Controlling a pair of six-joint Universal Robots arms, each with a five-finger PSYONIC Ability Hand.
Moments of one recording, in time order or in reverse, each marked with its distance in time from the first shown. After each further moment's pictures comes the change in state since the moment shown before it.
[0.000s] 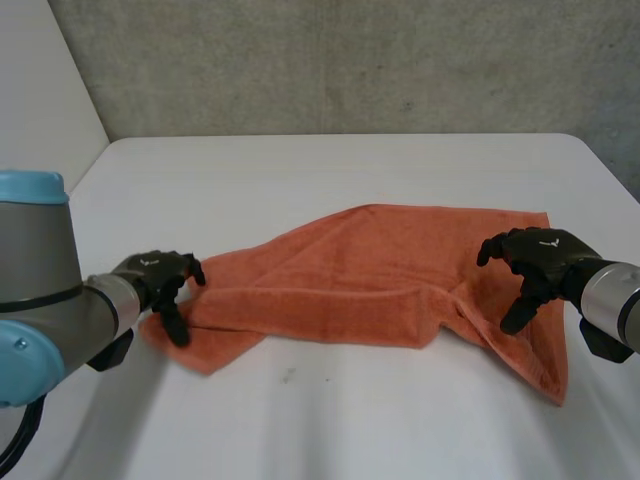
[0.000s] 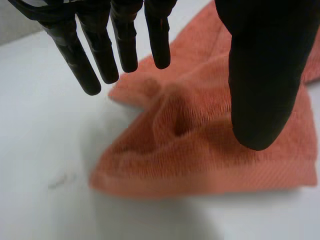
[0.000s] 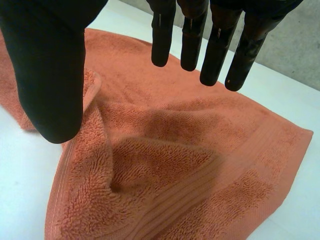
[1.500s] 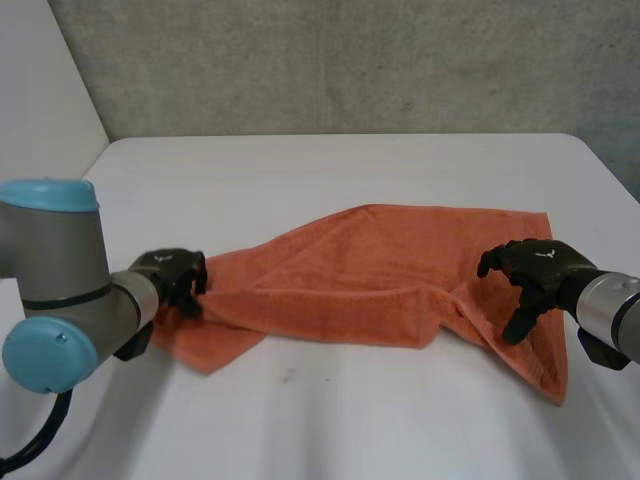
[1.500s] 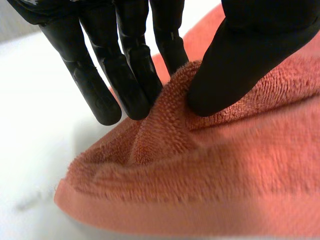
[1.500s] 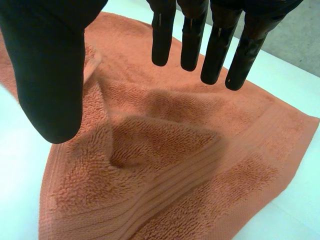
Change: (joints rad) left arm -0.027 -0.103 0.076 0.071 -0.014 -0.064; right arm -0.006 0.041 0.011 -0.015 0.007 -0.045; left_hand 0.704 0.799 0.785 0.803 0.754; right_hand -0.003 0.000 -0.013 -0.007 -0.006
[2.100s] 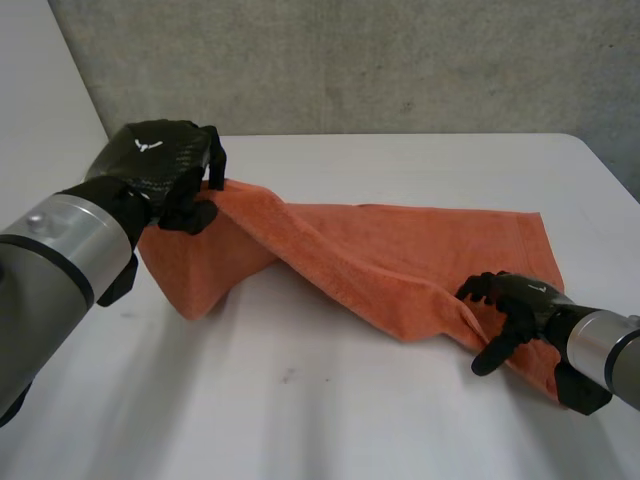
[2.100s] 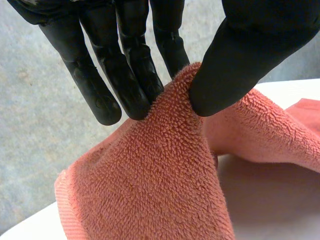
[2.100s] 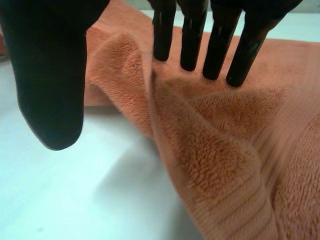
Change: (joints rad) left arm -0.179 0.509 -0.041 0.005 -0.008 0.008; right arm 0.002 -0.034 0.161 -0.066 -0.050 0.330; left_hand 0.000 0.005 0.005 0.002 0.000; right_hand -0.062 0.000 -0.066 -0.056 -0.057
